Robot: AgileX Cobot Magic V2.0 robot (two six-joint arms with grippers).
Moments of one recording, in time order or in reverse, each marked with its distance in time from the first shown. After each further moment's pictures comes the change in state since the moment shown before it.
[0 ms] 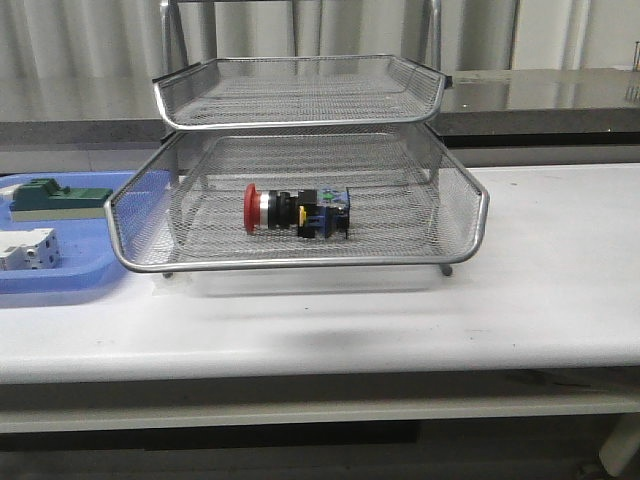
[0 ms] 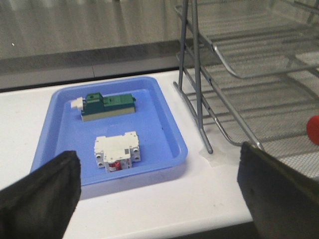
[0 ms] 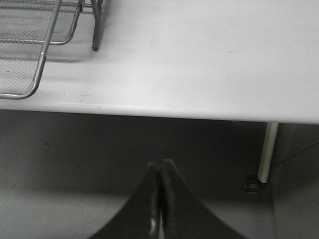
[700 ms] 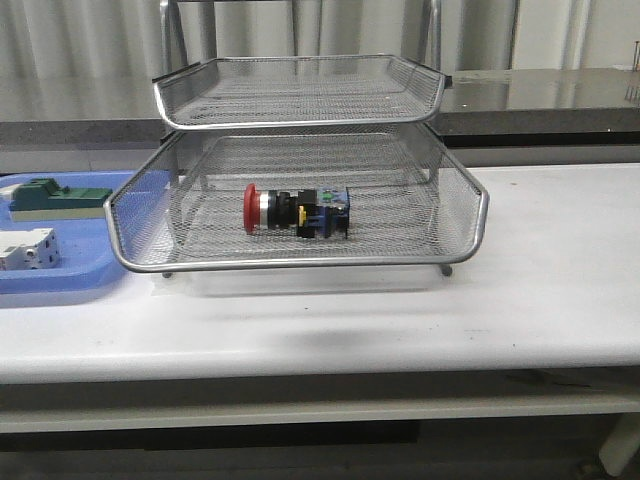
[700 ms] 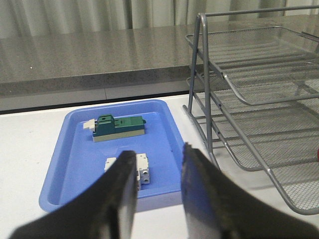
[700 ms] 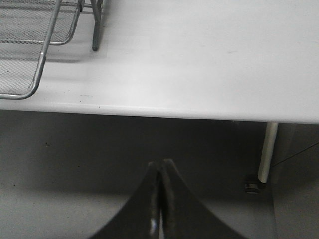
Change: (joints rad) left arm 0.000 -0.007 0.002 -0.005 -0.070 0.000; right arm 0.000 0.000 0.000 0.000 0.000 0.000
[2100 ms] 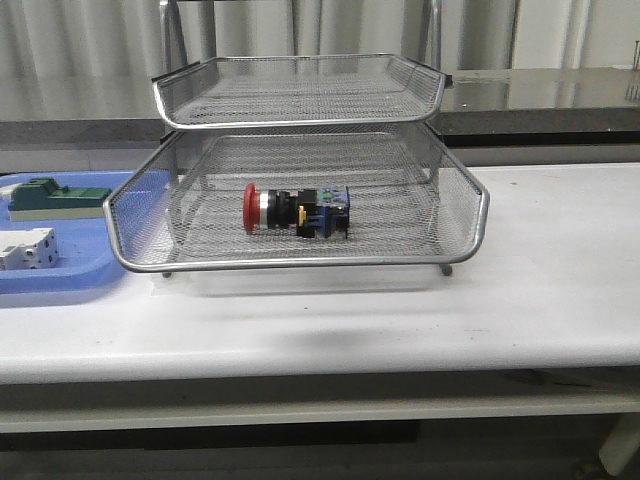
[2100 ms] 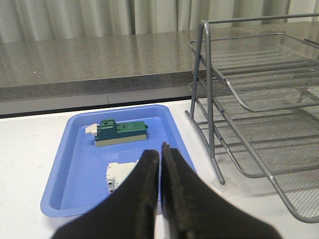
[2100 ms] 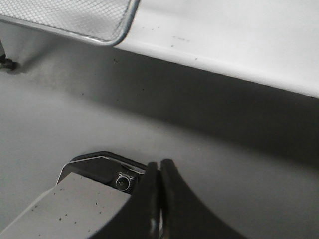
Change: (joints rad) left arm 0.000 0.000 0.000 -0.005 -0.018 0.000; right arm 0.187 0.455 -0.004 0.262 -0.139 -0.155
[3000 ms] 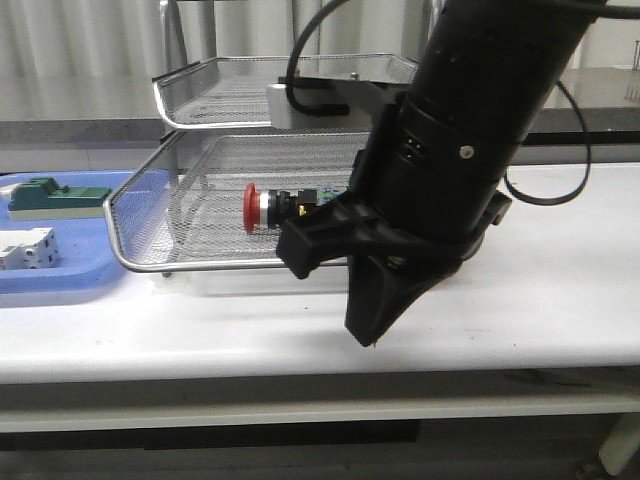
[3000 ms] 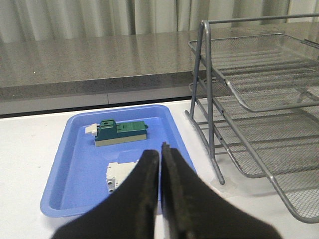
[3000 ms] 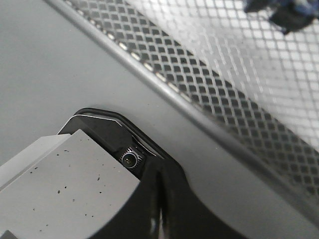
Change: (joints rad) left arm 0.000 0.000 0.000 -0.002 0.000 0.000; right arm 0.358 0.635 -0.311 0.002 -0.165 -0.047
